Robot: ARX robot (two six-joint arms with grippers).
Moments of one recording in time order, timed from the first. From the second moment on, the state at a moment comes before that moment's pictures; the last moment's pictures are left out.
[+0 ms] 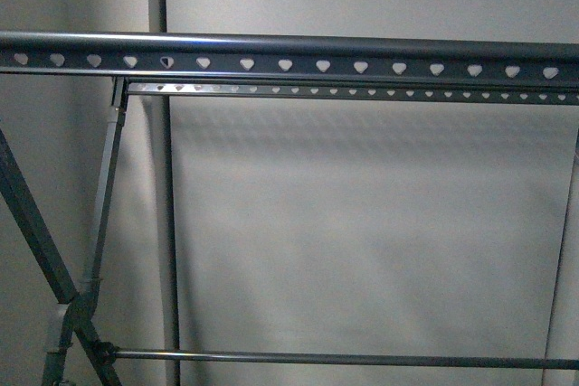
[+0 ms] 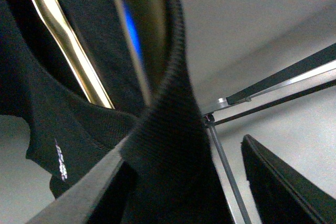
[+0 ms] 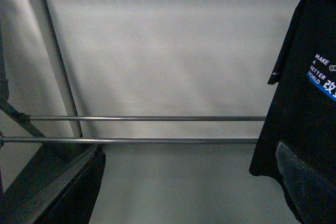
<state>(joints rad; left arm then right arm) 0.40 1.62 1.10 0.07 -0.38 -0.83 0.00 0.00 0.01 0.00 0.00 -0.01</state>
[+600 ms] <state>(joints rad) 0.41 1.41 0.86 0.02 0.03 -0.72 0.00 0.00 0.01 0.00 0.00 -0.01</state>
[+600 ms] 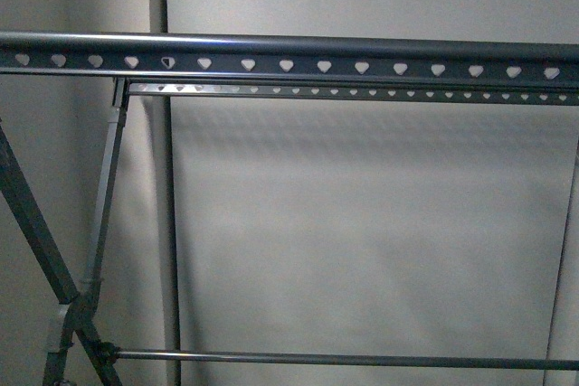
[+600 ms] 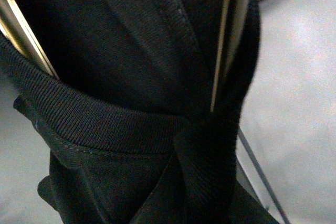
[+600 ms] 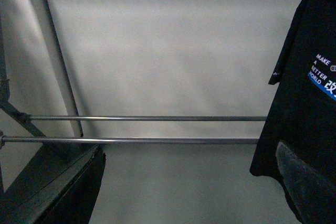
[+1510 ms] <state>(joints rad) 0.00 1.63 1.34 -0.66 0.73 1.49 0.00 0.00 0.01 0.00 0.00 -0.01</state>
